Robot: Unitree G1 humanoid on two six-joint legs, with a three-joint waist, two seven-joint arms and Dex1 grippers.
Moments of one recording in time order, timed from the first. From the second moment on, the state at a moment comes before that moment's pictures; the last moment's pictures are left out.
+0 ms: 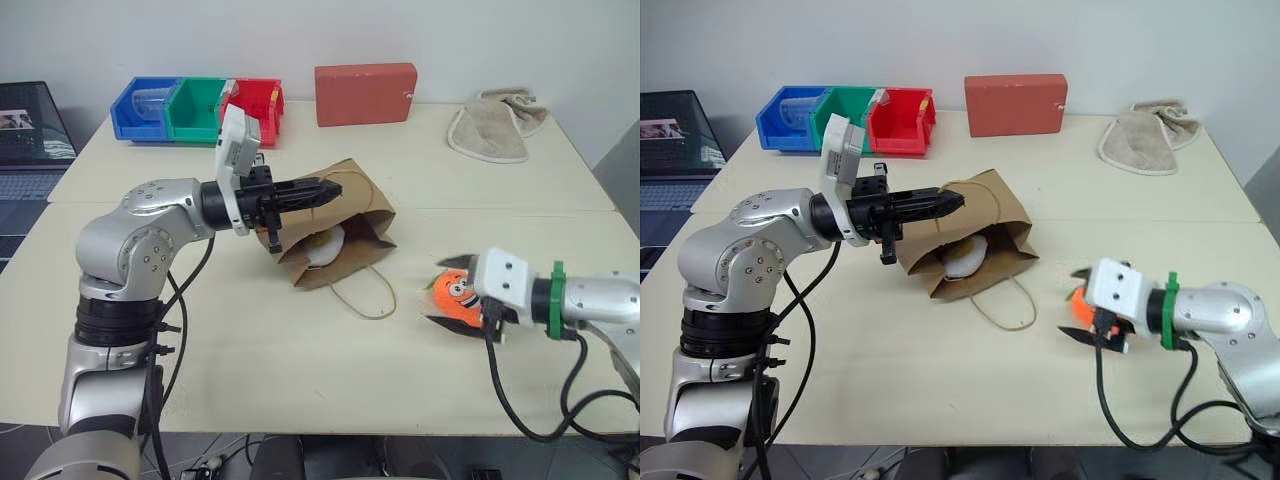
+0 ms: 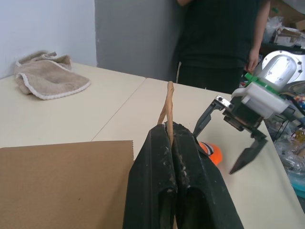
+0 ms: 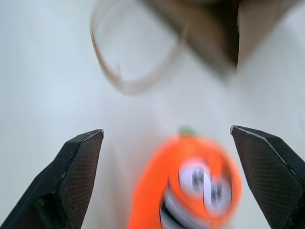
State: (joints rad) left arm -0.76 0.63 0.05 -0.13 -0.72 0.76 -1.02; right arm -0.09 -1.01 0.00 -0.55 0.10 0.50 0.95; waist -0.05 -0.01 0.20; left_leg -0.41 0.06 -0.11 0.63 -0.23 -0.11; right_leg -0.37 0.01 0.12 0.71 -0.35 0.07
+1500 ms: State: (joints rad) left arm -0.80 0.68 0.09 -0.09 -0.75 0.76 -1.04; right arm -0.73 -0.48 0.49 -0.14 -0.39 0.30 0.64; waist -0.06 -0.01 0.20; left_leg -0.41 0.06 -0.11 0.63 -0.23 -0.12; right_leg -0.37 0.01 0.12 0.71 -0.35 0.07
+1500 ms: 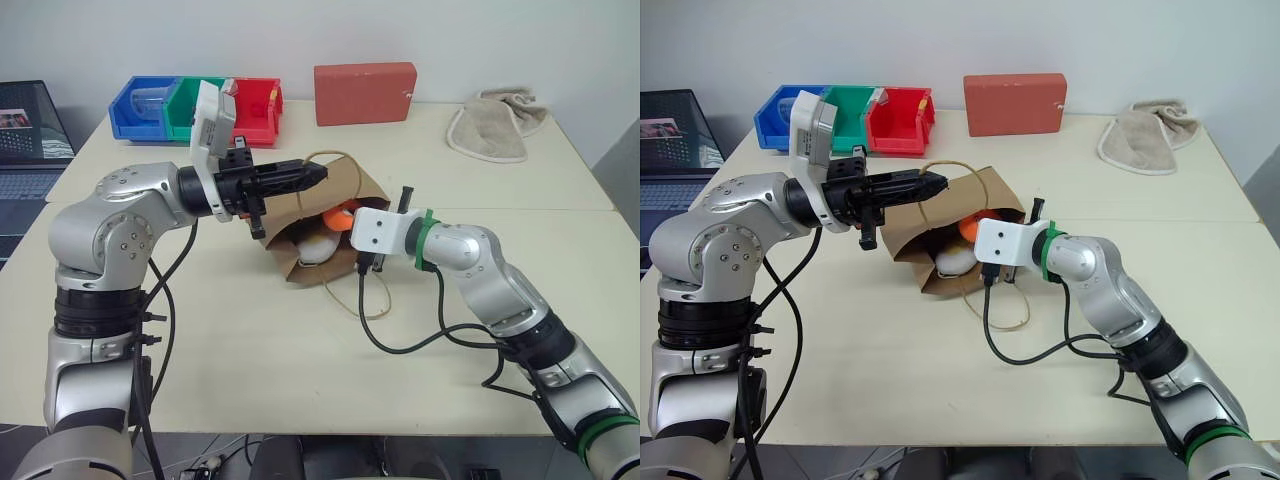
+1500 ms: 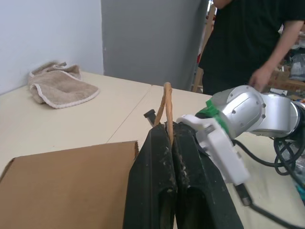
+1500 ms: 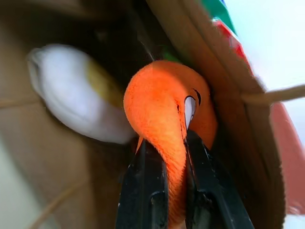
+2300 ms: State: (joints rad) left arm -0.82 0.67 0.09 -0.07 -0.74 0.75 -1.05; right arm -0.72 -0.33 0.43 -0.08 -0.40 0.40 0.65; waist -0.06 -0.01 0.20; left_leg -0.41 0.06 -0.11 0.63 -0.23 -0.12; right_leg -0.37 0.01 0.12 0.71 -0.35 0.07
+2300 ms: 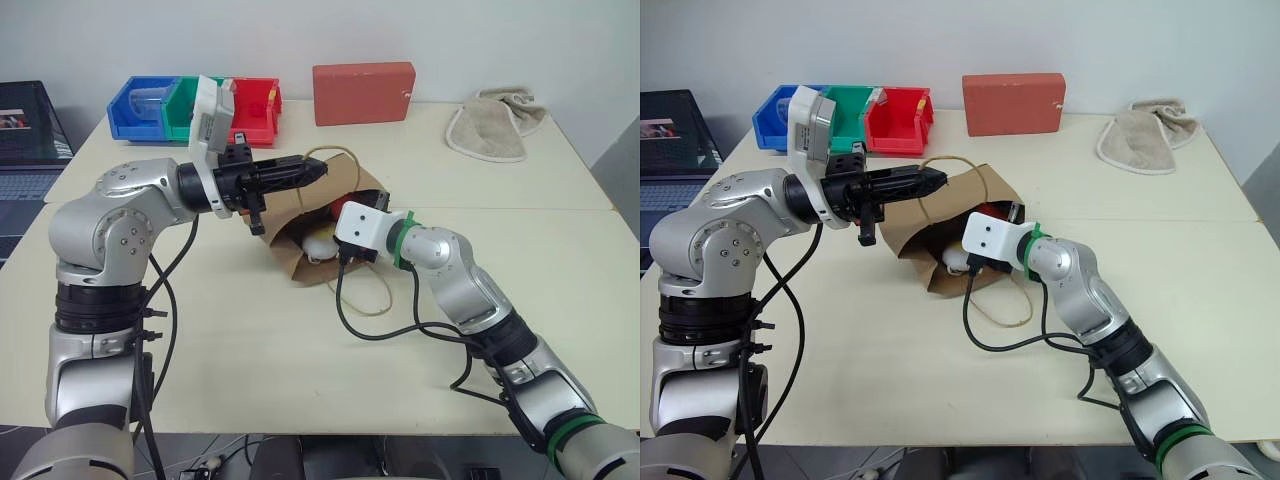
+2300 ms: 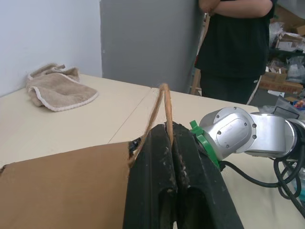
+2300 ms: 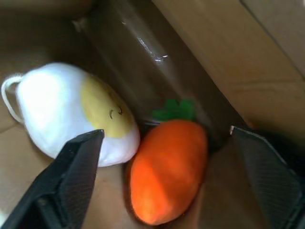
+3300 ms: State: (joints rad) left arm -0.83 0.65 0.08 -0.04 -0.70 0.72 -1.04; right arm -0.30 -0.40 0.22 -0.37 0.08 0.77 0.66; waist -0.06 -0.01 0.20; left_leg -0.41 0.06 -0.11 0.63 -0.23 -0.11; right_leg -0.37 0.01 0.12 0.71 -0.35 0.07
